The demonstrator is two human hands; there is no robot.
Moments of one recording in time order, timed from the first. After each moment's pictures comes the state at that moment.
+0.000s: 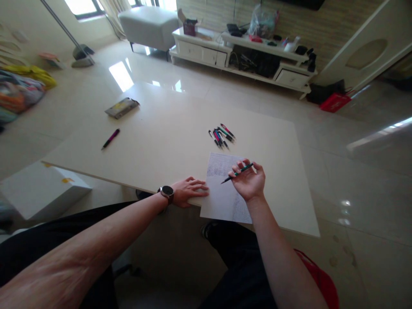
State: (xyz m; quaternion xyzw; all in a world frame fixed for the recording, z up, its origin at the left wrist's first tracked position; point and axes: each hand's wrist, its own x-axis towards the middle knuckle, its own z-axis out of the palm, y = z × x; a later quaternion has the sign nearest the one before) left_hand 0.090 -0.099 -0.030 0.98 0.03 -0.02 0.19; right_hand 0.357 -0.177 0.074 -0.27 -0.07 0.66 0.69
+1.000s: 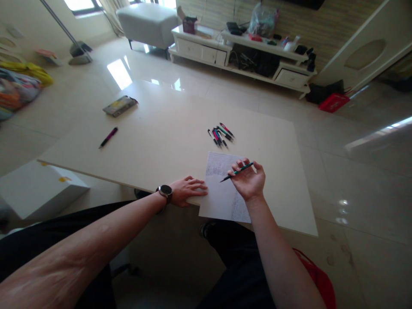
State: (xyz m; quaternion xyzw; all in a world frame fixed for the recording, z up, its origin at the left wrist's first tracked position) left_hand 0.090 -0.100 -0.035 0.98 0.04 -0.01 0.18; right_hand 0.357 -0.178 0.077 -0.24 -0.06 0.67 0.70
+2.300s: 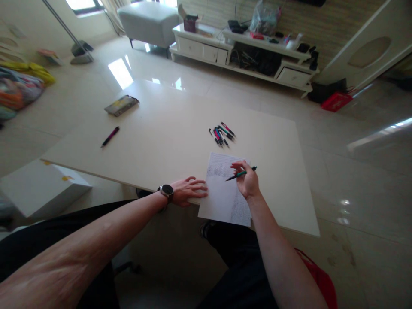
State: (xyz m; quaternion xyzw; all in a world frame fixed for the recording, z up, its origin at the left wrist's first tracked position) left_hand 0.088 -0.101 -0.035 0.99 0.02 -0.01 0.16; right_hand 0.357 -0.165 0.041 -0.53 -0.19 0.49 0.67
